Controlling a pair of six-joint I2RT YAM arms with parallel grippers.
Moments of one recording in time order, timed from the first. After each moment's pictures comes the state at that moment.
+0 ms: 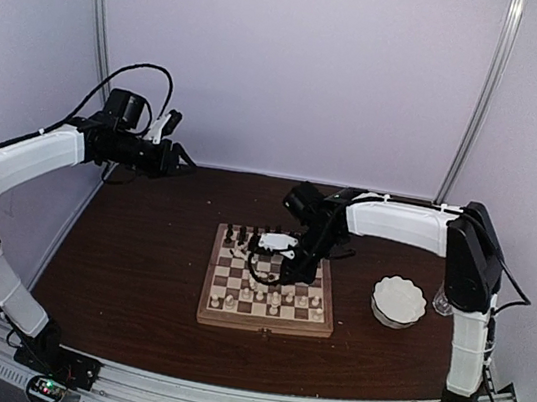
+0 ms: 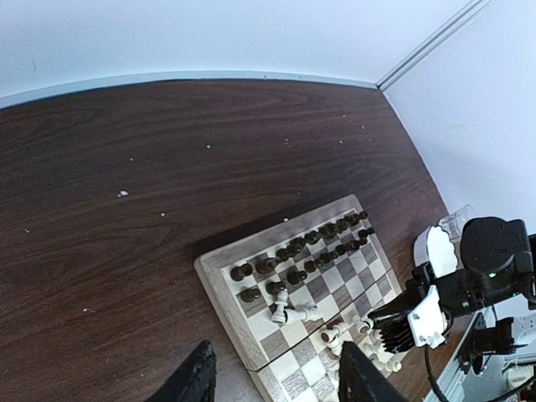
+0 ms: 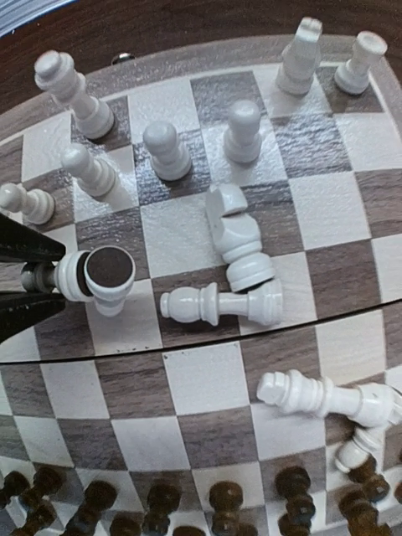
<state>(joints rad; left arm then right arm) -0.31 1.53 1.32 -0.45 0.48 -0.27 0.79 2.09 1.65 -0.85 -0.23 -0.59</state>
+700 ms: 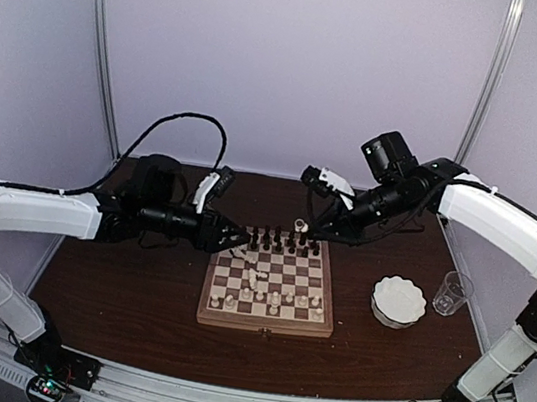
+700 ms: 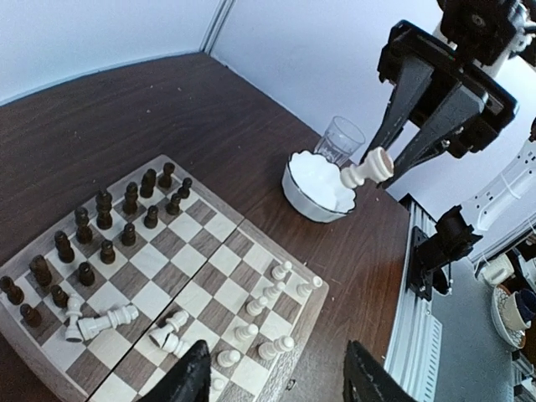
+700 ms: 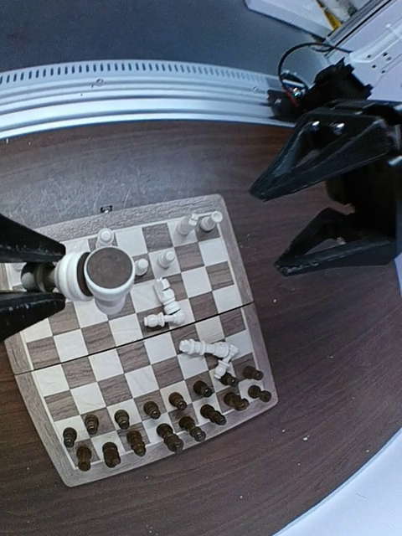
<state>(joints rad) -0.73 1.44 0.89 0.15 0.52 -0.32 0.66 1.62 1.52 -0.82 -0.56 -0.47</state>
